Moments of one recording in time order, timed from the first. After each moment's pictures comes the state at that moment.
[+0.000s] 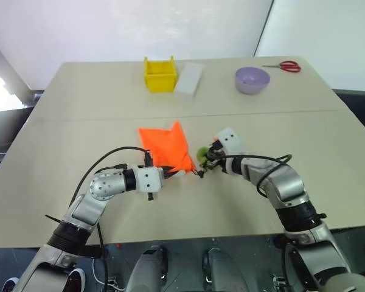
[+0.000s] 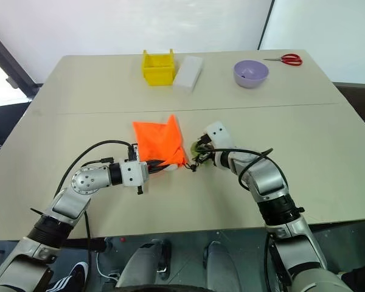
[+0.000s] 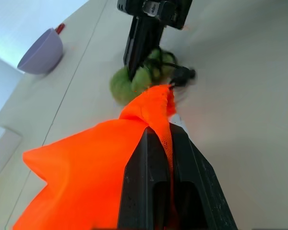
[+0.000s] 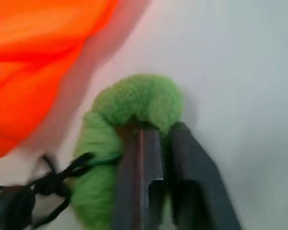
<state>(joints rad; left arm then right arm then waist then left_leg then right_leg) -0.34 0.55 -0.26 0.05 0.08 -0.34 -0.82 -0.51 -0.41 0.12 -0.06 0.27 0.89 0.36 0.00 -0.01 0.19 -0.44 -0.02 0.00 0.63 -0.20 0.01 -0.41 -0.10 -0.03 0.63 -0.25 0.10</state>
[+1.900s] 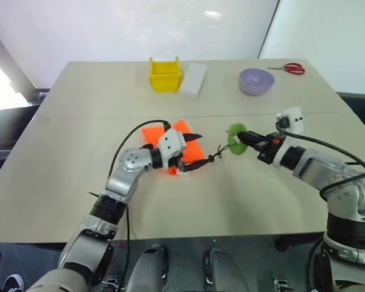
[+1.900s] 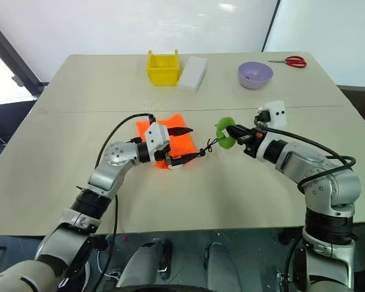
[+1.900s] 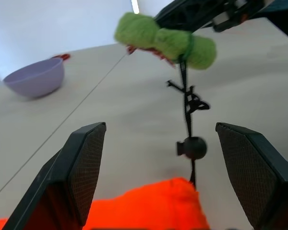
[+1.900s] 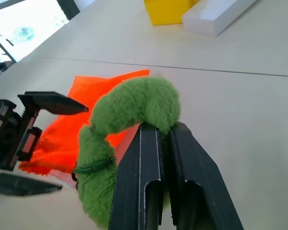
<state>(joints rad) -0.60 0.24 -0.26 0.29 -0.16 -0.11 -0.92 -0.43 -0.53 -0.30 -0.31 0.76 1.06 0.43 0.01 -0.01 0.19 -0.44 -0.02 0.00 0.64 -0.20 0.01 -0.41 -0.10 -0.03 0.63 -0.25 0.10</state>
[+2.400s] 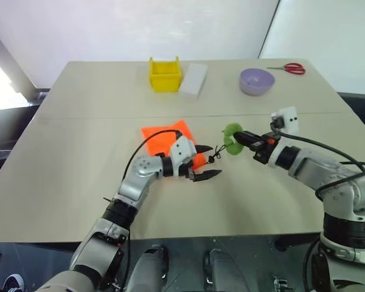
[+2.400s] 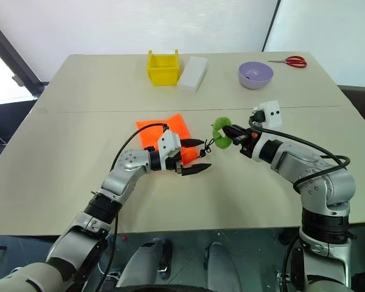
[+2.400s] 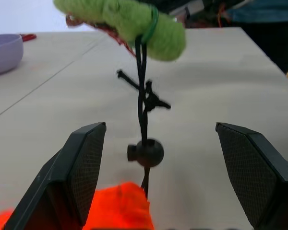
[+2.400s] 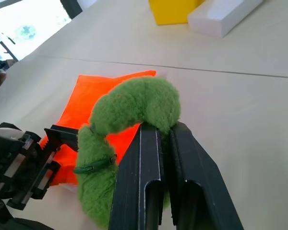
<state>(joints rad) -0.59 0.17 -0.28 0.34 -0.16 -0.01 -0.95 -0.44 -0.52 -0.28 -0.32 0.76 1.05 0.40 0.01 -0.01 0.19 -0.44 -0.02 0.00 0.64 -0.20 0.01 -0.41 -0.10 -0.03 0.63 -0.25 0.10</state>
